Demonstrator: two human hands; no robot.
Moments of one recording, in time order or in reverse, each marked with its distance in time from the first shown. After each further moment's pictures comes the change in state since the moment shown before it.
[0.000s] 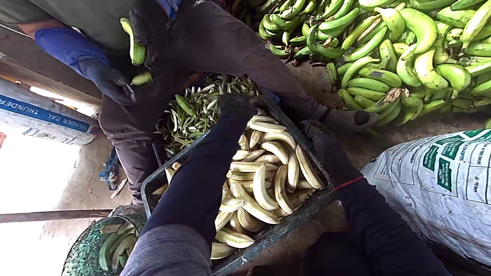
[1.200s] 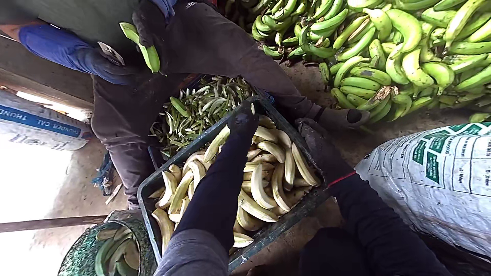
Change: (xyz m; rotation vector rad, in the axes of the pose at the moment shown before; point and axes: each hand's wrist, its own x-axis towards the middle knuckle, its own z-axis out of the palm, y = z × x) left_hand -0.005 0.014 0.054 -0.373 0.066 -0.036; right_hand 0.000 0.003 0.000 -0.166 0.014 -0.034
